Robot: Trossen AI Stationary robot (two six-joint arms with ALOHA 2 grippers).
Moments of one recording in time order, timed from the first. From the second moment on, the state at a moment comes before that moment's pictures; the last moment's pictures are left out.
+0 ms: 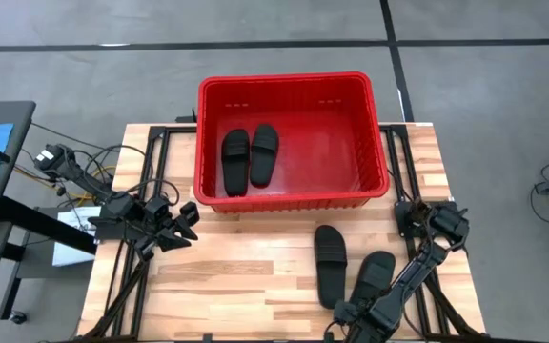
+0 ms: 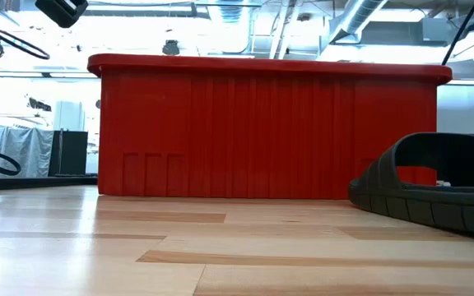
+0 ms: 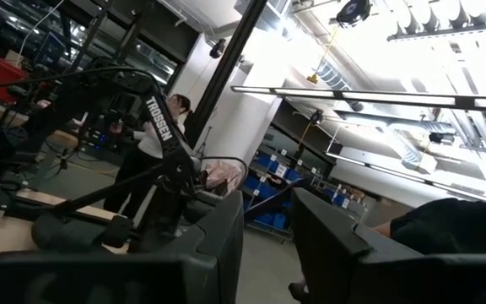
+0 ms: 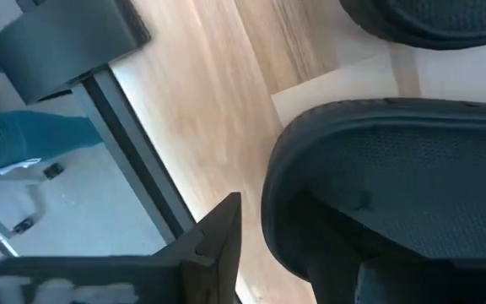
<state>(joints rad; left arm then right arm) -0.54 0.65 0.14 0.93 -0.09 -0.46 0.90 2.07 1.38 -0.82 -0.09 1.26</state>
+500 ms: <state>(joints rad) -0.54 0.65 0.14 0.93 -0.09 -0.46 0.90 1.99 1.36 -0.80 -0.05 1.42</state>
